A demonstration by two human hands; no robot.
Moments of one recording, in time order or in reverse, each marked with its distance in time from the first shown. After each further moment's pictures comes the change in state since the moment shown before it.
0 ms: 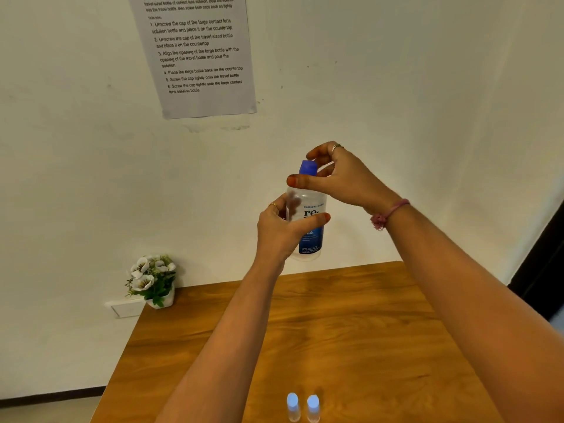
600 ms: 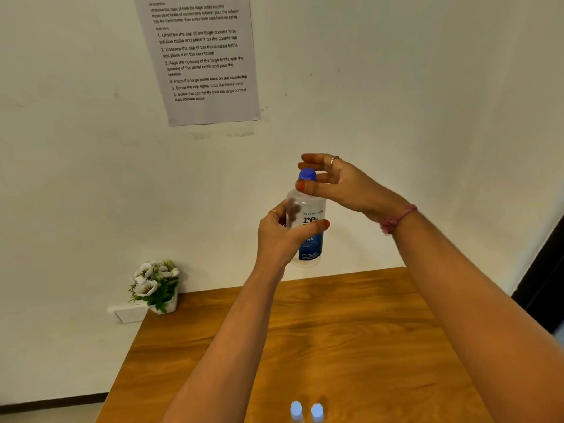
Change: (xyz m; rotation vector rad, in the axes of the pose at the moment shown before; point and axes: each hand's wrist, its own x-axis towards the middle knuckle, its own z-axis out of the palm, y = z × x) left_hand 0.004 -0.003 -0.007 -0.021 -0.010 -0.008; right_hand 0.002 0.006 0.000 0.200 -0.193 0.028
